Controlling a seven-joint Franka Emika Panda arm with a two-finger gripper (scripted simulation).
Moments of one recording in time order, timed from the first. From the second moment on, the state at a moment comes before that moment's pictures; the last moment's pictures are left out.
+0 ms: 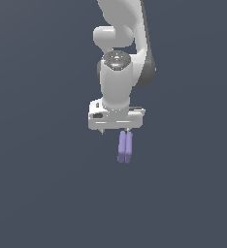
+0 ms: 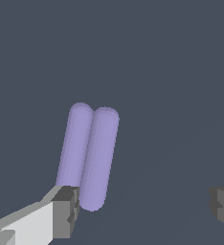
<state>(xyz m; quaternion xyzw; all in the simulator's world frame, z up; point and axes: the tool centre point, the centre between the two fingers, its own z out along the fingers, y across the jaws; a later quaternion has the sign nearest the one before) 0.005 0.006 0.183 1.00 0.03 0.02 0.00</state>
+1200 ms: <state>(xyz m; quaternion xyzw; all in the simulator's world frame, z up) 0.012 0.046 0.154 1.00 -0.04 0.00 0.00</state>
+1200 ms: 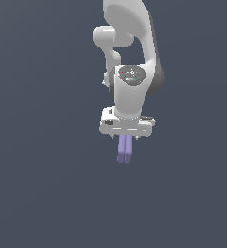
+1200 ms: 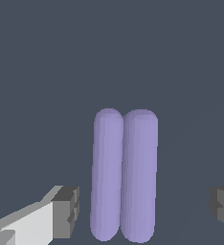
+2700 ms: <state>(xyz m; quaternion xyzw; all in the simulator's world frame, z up) 0.013 0.055 0.096 1.00 -0.06 0.00 0.00</state>
